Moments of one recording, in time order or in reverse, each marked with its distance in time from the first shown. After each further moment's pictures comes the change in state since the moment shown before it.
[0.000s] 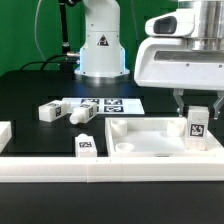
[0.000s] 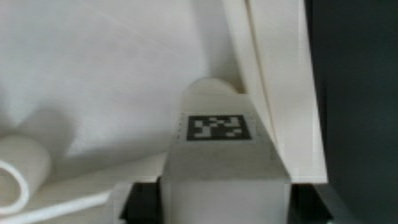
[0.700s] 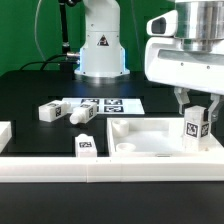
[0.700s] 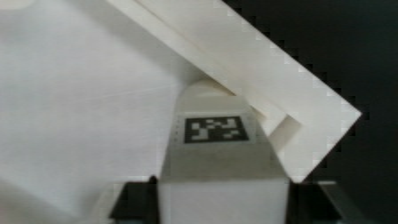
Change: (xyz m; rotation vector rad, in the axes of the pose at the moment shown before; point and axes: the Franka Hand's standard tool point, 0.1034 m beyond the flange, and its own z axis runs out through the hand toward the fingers) arm 0.001 -0.001 0.000 0.013 -0.011 0.623
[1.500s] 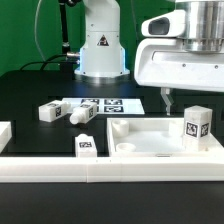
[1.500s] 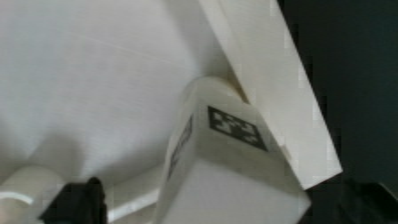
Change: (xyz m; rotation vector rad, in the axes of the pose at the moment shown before) arm 0.002 0.000 0.000 -0.001 0.006 -0.506
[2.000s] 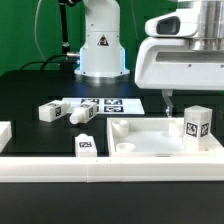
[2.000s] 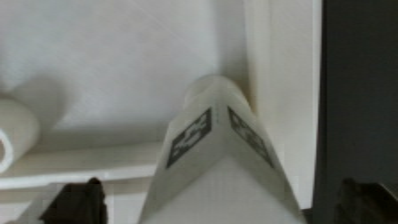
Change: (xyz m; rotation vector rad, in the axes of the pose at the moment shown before) arm -0.001 -0.002 0.000 -0.022 0.013 -0.459
